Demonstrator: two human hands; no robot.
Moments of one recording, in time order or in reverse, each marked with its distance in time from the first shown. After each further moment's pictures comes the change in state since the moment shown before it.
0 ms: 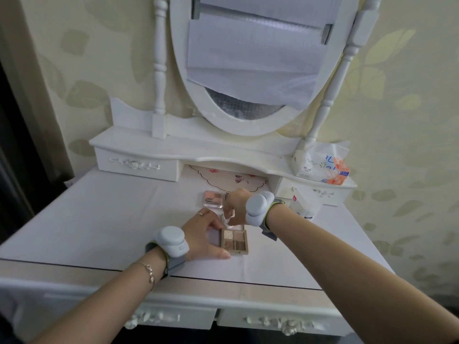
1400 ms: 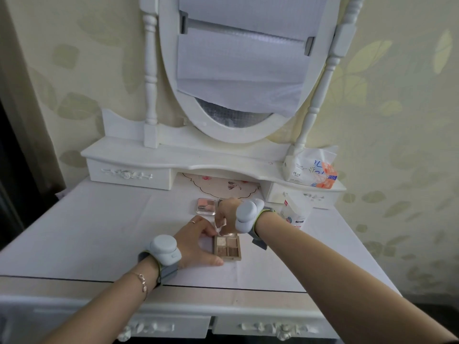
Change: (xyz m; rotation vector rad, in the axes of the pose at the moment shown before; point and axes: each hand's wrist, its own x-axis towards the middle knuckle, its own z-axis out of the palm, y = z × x) left_hand 0.002 -0.004 0.000 0.015 -0.018 -0.042; right_hand -0.015 -0.014 -0.007 0.032 -0.042 0.034
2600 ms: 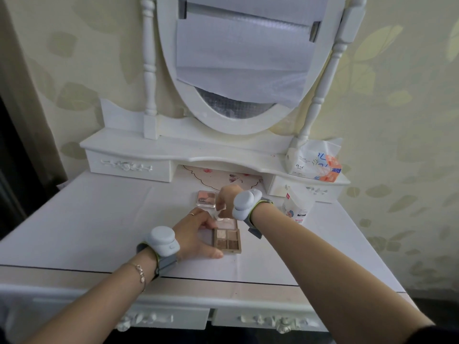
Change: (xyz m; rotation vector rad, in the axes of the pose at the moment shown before) left_hand -0.002 0.002 0.000 -0.036 0.023 0.001; right_hand 0.031 0.012 0.009 0.048 0.051 0.090
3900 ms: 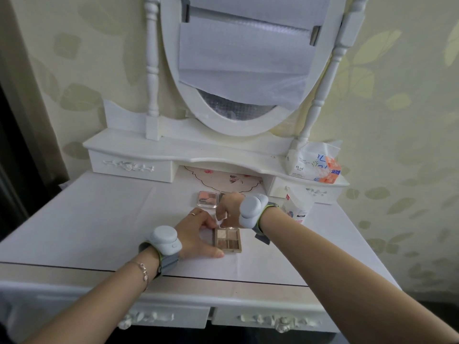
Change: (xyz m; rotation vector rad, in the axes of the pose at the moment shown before) left_hand 0.000 0.002 0.000 0.022 -0.023 -0.029; right_hand -0.020 0.001 0.000 -0.025 -0.032 -0.125
